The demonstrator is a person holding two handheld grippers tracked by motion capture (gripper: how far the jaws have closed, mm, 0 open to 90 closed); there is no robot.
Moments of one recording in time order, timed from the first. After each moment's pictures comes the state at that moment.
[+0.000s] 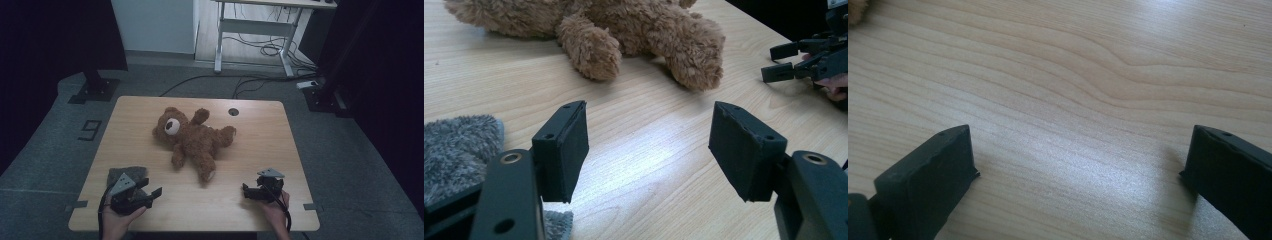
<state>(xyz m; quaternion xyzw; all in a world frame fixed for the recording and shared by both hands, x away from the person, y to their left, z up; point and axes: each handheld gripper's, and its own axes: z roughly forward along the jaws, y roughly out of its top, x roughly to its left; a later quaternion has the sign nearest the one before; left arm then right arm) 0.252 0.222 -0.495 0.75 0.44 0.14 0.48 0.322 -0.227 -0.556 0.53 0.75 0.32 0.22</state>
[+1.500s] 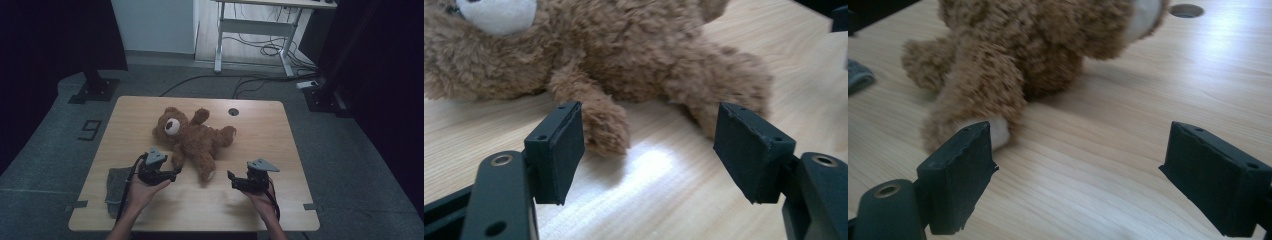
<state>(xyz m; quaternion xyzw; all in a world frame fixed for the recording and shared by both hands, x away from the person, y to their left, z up) 0.336 0.161 -0.481 0.79 0.42 0.17 0.42 0.322 -0.184 -0.503 0.47 0.73 0.45 0.21</state>
